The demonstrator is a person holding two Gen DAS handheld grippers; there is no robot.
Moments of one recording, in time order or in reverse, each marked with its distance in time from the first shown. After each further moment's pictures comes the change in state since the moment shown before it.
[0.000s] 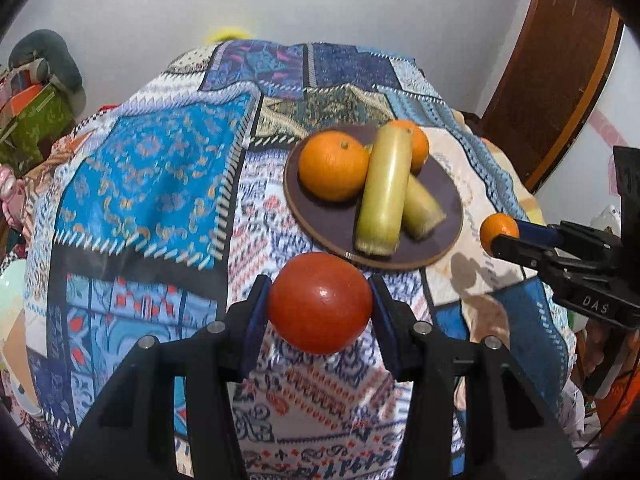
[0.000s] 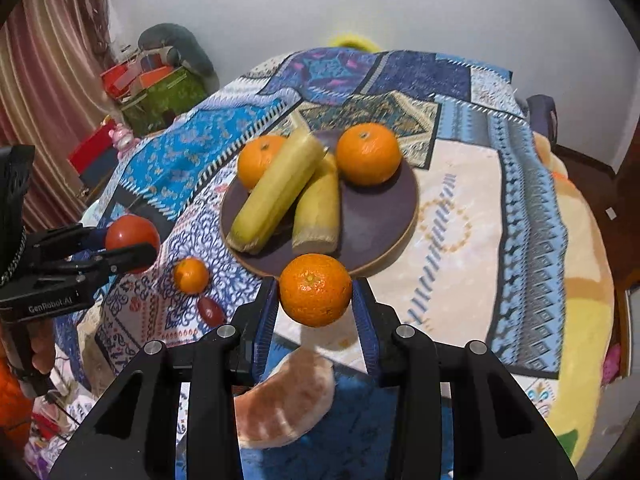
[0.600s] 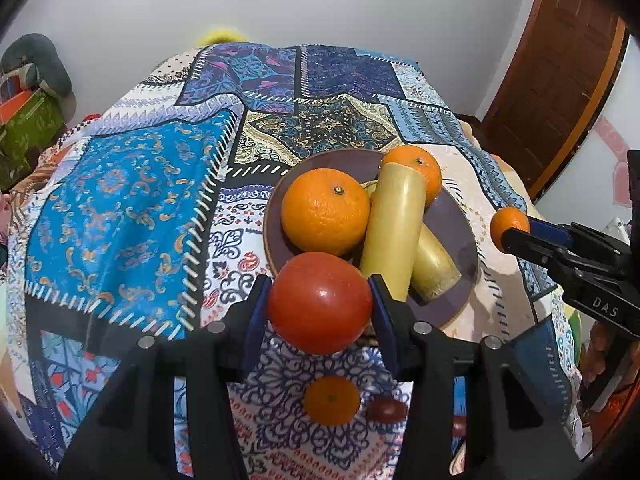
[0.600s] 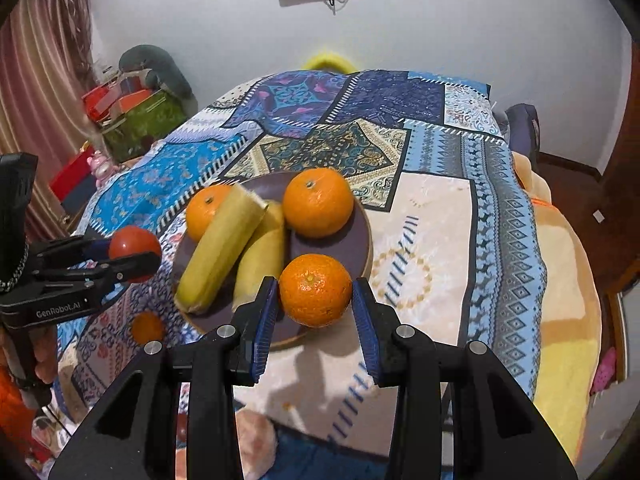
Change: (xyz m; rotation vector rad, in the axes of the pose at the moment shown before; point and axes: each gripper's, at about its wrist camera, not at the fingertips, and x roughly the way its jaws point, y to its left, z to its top) left arm 0.049 -0.005 0.044 -0.002 0.003 -0.014; right arm 0.010 -0.033 0.030 0.033 -0.062 -0.049
